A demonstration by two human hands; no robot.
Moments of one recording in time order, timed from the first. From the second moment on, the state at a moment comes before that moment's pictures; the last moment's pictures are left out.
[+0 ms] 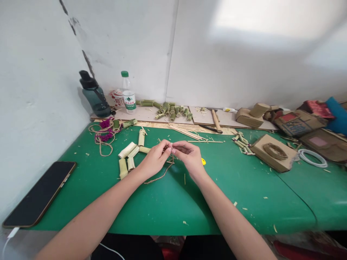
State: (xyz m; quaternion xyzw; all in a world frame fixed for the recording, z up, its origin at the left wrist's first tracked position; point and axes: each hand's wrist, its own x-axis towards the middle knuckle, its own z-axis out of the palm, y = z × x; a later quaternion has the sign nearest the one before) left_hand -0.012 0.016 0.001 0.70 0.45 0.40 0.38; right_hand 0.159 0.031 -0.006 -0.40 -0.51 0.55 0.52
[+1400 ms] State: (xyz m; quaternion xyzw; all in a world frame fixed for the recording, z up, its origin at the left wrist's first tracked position) left_hand -0.014 0.019 -0.001 0.68 0.47 0.40 0.40; right_hand 0.160 0.031 -0.010 -0.40 -0.73 0.22 0.51
